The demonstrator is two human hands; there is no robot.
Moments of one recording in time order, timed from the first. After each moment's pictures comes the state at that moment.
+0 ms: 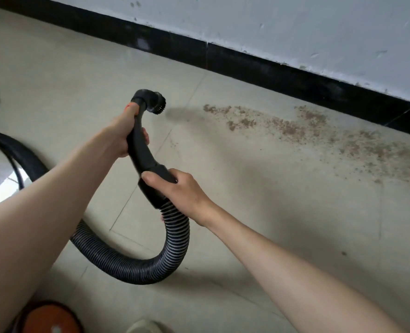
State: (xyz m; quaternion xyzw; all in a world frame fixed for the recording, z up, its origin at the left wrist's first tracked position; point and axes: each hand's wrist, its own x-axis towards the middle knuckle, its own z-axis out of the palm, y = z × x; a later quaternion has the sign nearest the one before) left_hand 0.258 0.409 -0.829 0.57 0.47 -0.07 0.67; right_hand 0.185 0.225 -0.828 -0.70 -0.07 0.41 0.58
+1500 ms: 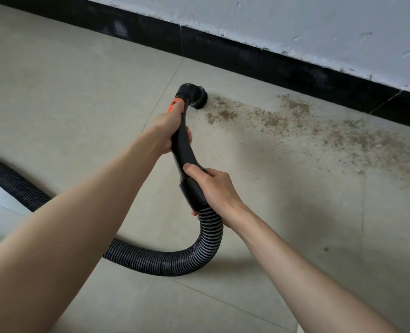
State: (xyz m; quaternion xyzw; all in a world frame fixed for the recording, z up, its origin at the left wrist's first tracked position) left_hand 0.315 0.291 -0.858 0.57 0.40 -0.13 0.70; right_hand 0.223 0.149 -0.839 -0.69 0.13 0.39 0.60
